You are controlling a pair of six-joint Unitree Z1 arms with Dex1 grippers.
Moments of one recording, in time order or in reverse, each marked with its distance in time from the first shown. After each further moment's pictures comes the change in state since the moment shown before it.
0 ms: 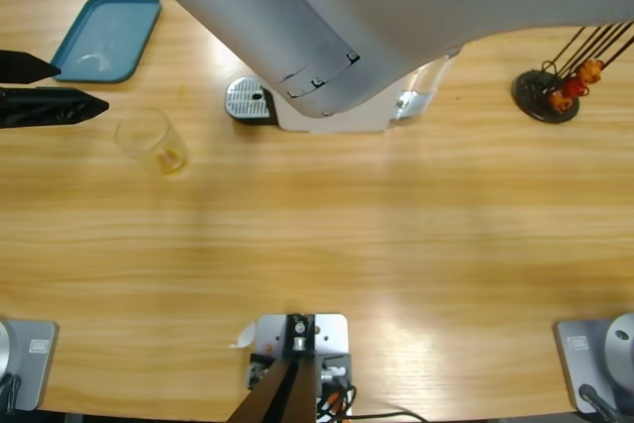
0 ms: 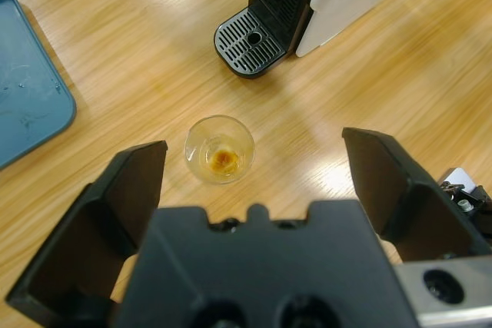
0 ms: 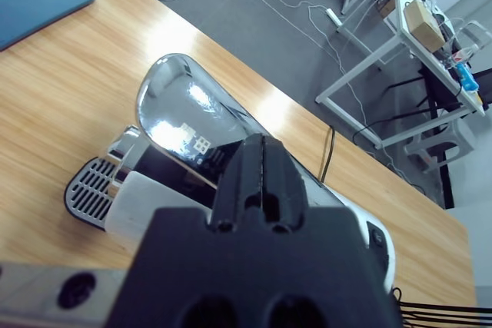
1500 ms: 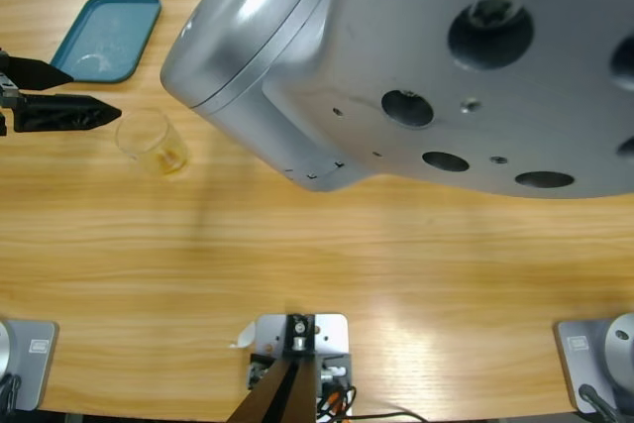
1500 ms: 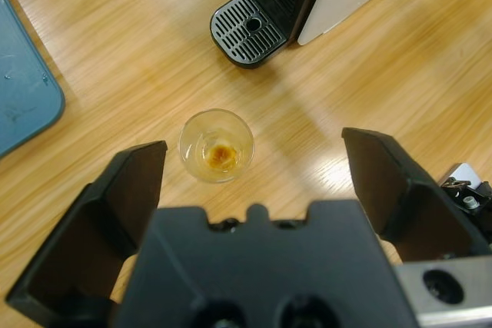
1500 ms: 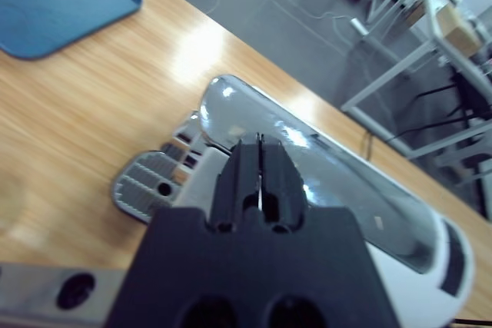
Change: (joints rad) arm 0 -0.005 0.040 0.000 0.001 0.000 0.000; arm 1 0.032 -0.005 0.143 -0.196 0.006 -0.020
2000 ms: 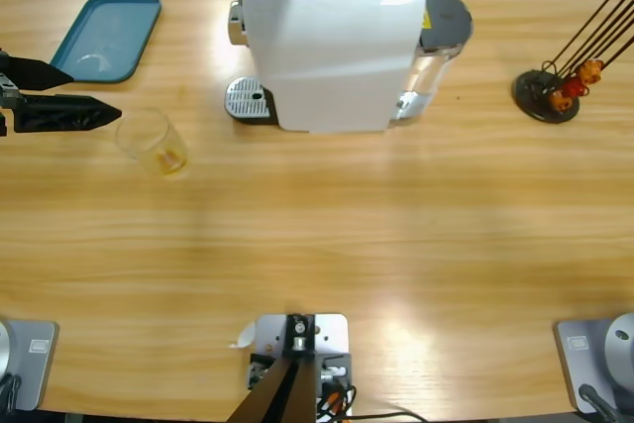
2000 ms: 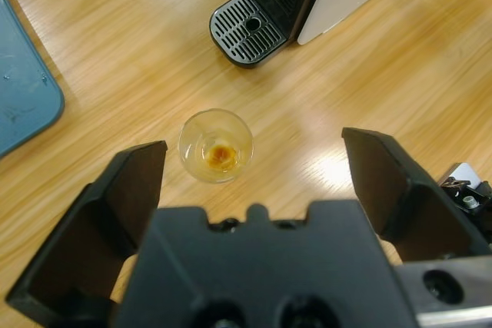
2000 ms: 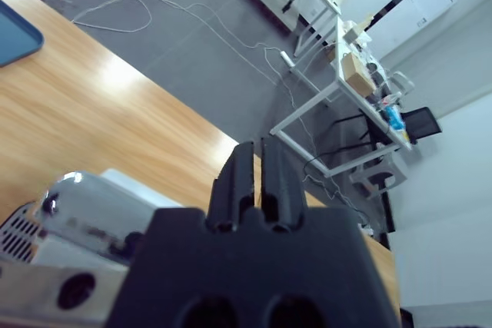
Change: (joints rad) arm 0 -0.002 0.000 0.000 0.000 0.000 0.000; arm 1 -0.056 -0.097 -0.253 0.191 -0.098 -0.248
